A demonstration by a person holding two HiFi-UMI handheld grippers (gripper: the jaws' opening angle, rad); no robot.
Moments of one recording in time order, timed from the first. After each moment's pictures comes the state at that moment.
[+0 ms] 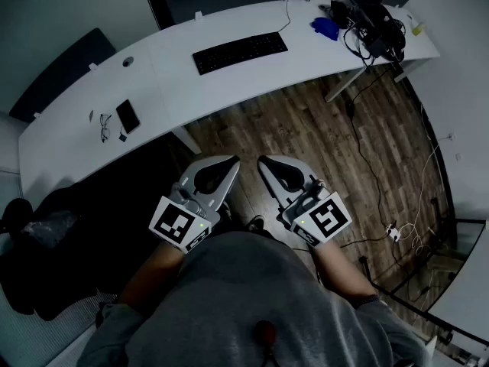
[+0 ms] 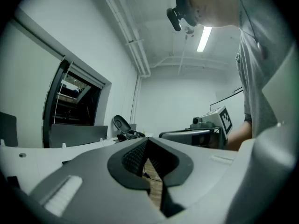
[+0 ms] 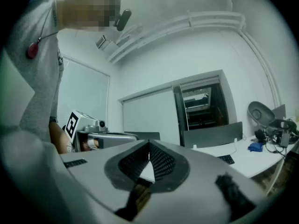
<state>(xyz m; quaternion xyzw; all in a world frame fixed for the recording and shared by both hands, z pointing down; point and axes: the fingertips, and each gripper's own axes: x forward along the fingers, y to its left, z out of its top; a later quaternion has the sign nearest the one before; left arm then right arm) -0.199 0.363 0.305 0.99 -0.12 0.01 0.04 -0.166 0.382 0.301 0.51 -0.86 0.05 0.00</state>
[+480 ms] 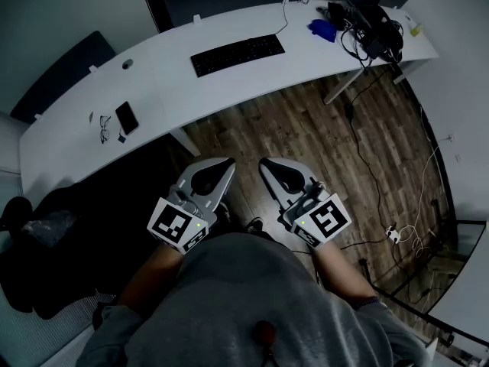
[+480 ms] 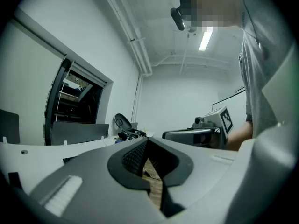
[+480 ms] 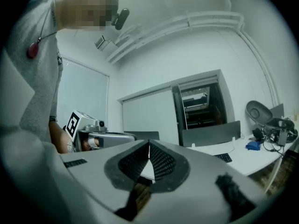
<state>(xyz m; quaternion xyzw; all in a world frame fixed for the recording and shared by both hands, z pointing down) -0.196 0.372 0.313 0.99 -0.13 0.02 0.05 -0.153 0.398 0.306 0.51 -0.86 0.05 0.00</state>
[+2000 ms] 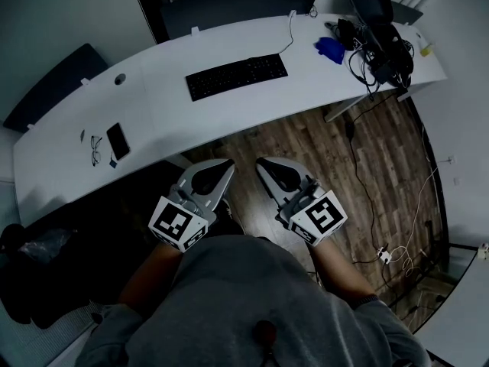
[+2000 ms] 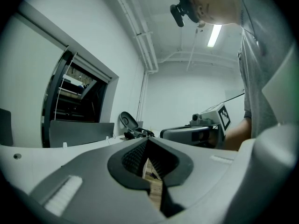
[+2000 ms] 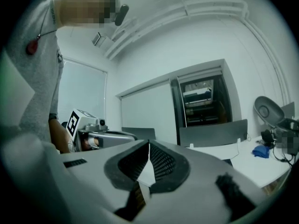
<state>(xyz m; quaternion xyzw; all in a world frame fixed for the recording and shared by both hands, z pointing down) -0.125 0.249 0.335 0.99 -0.15 0.02 0.06 -0.085 0.268 0.325 0.48 -0.87 0.06 0.03</state>
